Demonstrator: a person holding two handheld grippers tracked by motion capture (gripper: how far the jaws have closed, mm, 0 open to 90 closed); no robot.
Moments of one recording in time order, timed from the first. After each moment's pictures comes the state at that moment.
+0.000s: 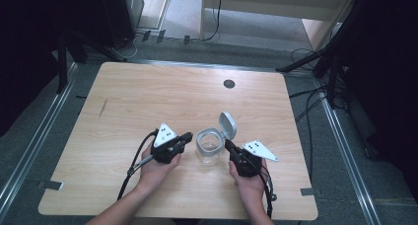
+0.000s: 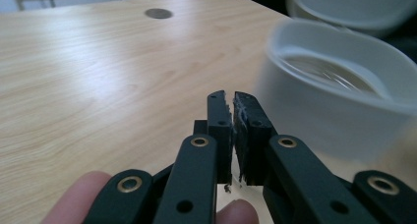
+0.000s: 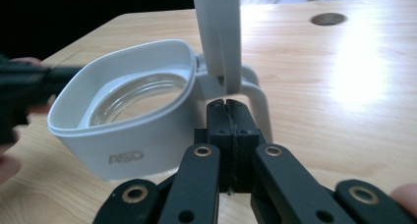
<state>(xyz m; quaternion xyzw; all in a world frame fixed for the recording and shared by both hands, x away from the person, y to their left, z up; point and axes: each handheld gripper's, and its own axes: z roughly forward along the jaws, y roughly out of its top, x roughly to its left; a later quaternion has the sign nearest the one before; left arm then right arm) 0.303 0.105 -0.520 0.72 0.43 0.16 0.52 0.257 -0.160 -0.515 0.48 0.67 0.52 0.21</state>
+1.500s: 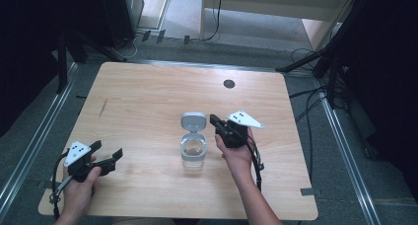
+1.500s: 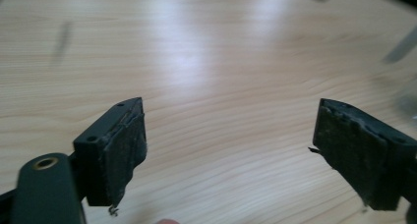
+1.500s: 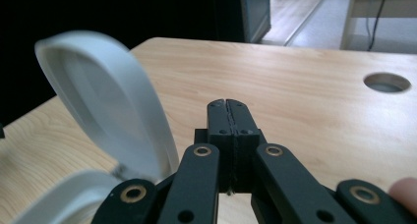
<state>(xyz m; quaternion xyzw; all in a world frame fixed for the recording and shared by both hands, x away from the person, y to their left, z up) 0.215 0.307 -0.549 0.65 0.55 0.27 0.45 0.327 -0.116 -0.469 0.42 0.70 0.55 0.18</state>
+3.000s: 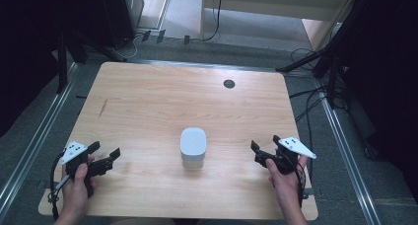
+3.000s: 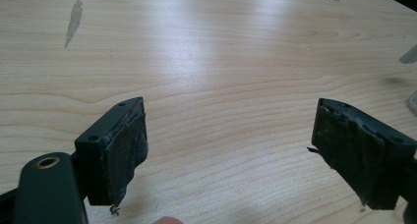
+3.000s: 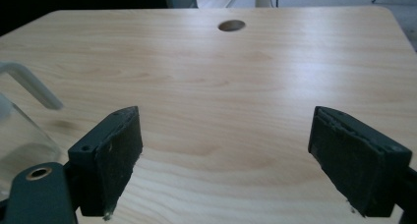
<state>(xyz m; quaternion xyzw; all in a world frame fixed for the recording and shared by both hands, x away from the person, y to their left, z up) 0.221 0.309 -0.552 0.64 0.56 0.24 0.47 0.271 -0.259 -0.504 0.51 0.67 0.47 0.26</state>
